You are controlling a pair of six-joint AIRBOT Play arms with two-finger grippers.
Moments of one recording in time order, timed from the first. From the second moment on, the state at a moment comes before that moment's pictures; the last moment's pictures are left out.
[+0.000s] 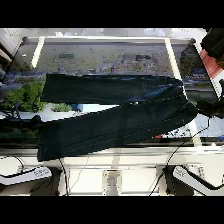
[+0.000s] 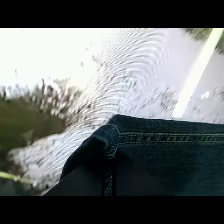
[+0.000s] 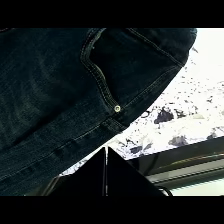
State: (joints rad) left arm 0.69 -1.35 0.78 1.01 -1.02 -1.00; right arm -0.58 -1.14 1.07 -1.39 1.29 1.34
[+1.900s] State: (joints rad) left arm 0.73 -1.33 1.01 1.37 -1.38 -1.13; right arm -0.58 -1.40 0.91 -1.24 1.02 1.26
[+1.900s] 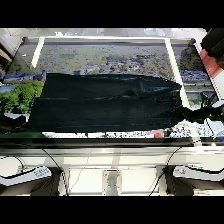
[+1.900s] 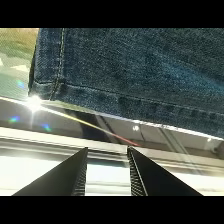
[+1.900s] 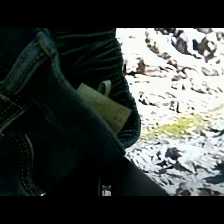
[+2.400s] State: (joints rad) left arm 0.91 -1.33 0.92 1.33 -1.28 -1.17; right arm -0.58 -1.33 0.94 -1.34 1.07 1.37
